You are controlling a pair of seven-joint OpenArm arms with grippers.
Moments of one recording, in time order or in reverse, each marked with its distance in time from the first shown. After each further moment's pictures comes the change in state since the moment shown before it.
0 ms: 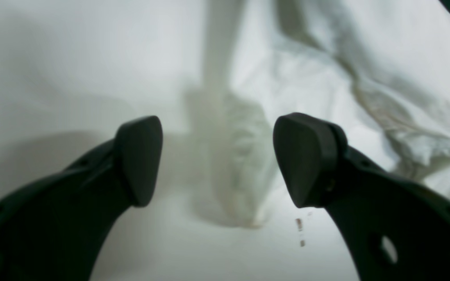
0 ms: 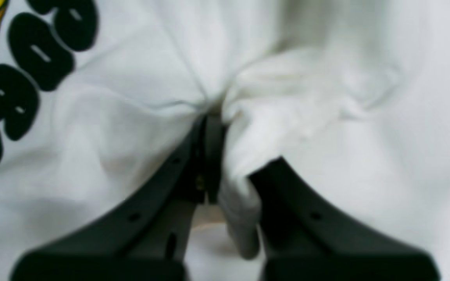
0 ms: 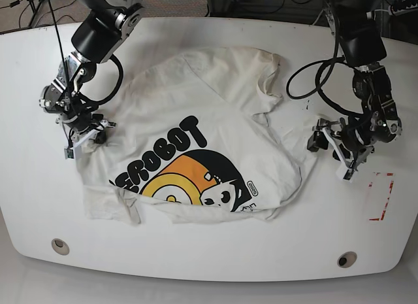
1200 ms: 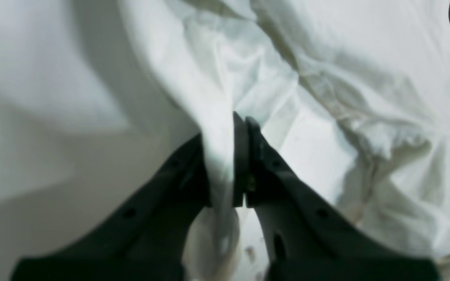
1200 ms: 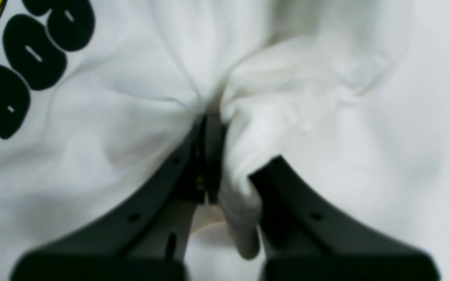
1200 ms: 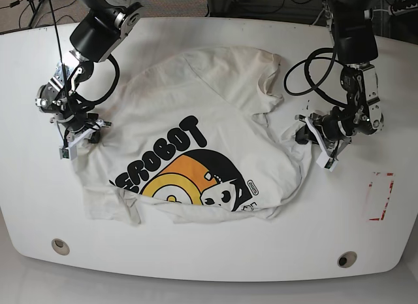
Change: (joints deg) left arm 1.3 -0.4 6.3 -8.7 -2.5 -0.3 -6.9; right arm -0.6 0.4 0.2 4.0 -0.4 -0.1 -2.7
